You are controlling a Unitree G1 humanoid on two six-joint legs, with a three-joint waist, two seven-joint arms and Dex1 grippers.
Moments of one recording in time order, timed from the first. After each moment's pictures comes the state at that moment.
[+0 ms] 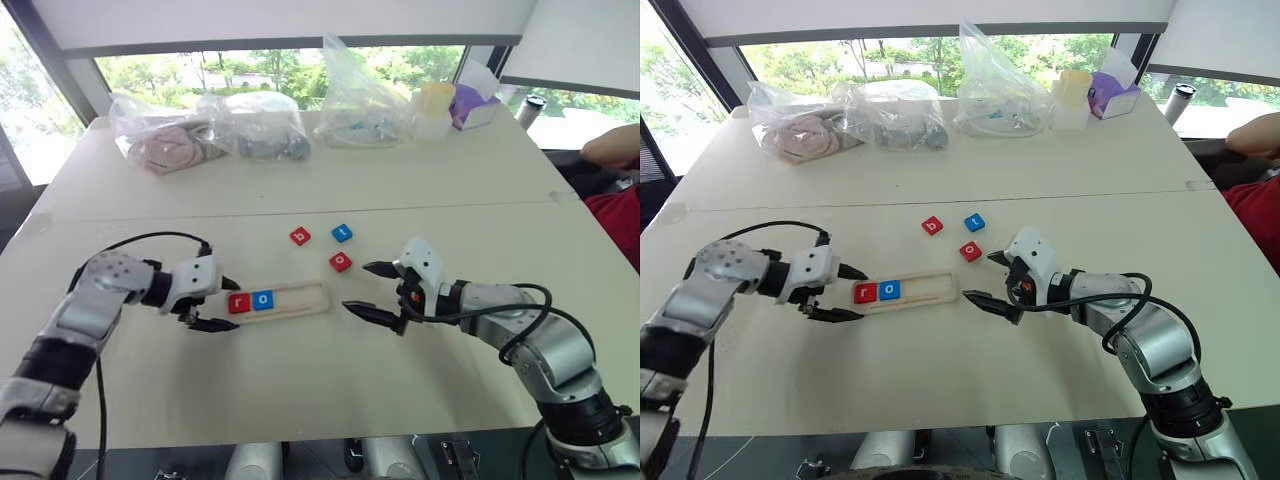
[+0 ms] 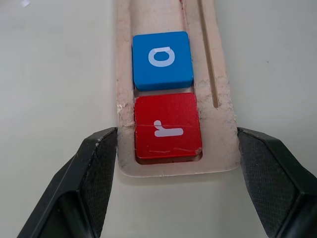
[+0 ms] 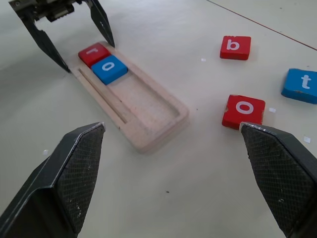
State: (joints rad) left arm -0.49 0.83 -0.24 0.32 -0.10 -0.05 -1.41; right arm -0.24 -0.62 0.10 -0.47 0.49 0.77 0.71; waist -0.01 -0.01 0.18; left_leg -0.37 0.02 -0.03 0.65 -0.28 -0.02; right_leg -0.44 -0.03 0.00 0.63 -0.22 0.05
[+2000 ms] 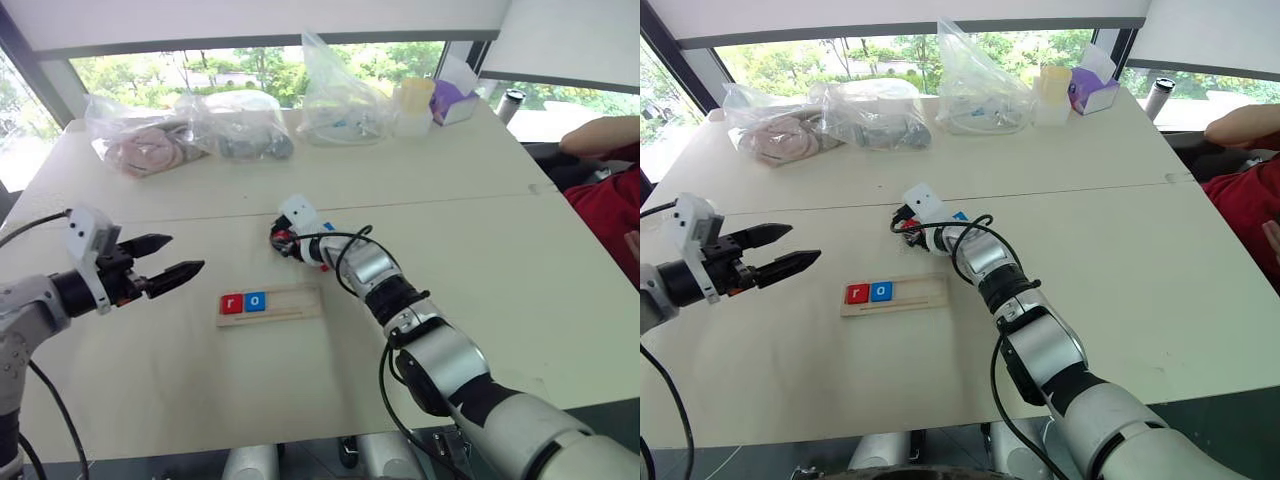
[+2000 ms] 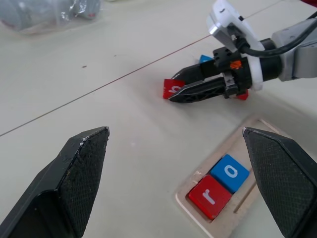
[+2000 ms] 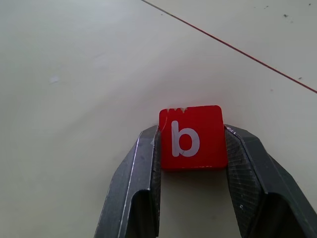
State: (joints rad) left arm -0.10 0.82 0.45 -0.36 -0.67 0.81 -0.86; right arm -0.95 0.03 0.24 0.74 0.01 0.44 0.40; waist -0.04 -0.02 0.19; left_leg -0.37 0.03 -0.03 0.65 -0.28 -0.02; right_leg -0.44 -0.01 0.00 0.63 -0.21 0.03
